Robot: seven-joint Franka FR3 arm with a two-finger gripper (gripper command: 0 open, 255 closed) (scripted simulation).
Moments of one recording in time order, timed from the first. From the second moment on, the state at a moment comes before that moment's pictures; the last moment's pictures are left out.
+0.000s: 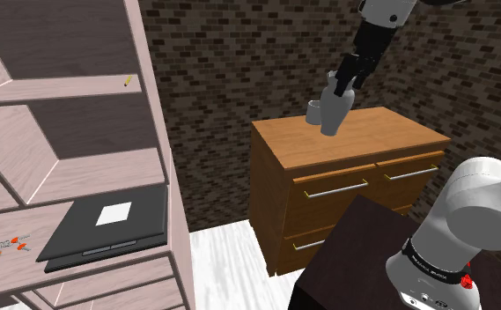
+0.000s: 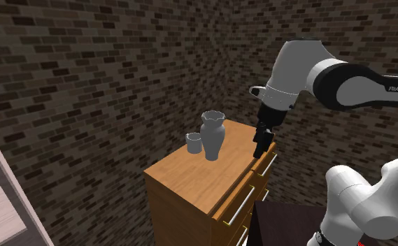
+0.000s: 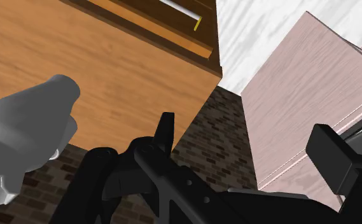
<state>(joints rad) -0.01 -0.83 -0.04 -2.33 -0.06 1.71 0.10</state>
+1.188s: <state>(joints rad) -0.08 -0.51 -0.30 -2.22 -0.22 2.01 -0.18</state>
